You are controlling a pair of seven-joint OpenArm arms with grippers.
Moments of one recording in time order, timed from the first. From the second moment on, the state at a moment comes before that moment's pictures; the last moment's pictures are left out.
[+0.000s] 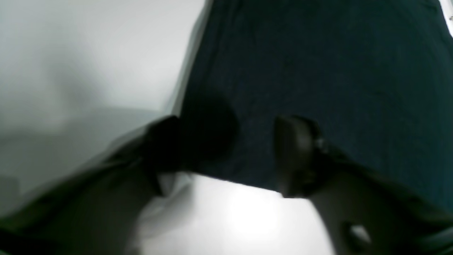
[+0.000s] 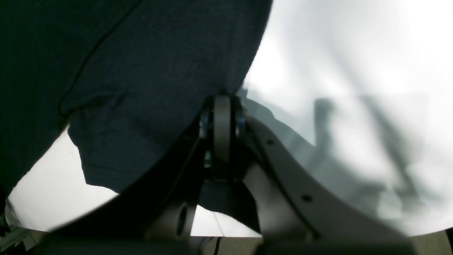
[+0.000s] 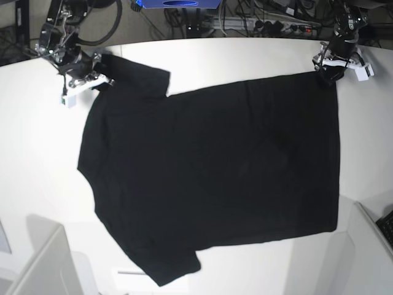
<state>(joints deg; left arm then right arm) 32.5 -9.0 -36.1 90.6 -47.5 -17.7 30.8 -21.9 3.8 21.7 99.4 33.7 4.1 -58.6</state>
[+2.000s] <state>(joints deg) 42.7 -13.9 -33.3 106.9 -47.3 -15.0 31.8 -26.8 2.2 23.8 113.6 33.5 3.9 -56.6</state>
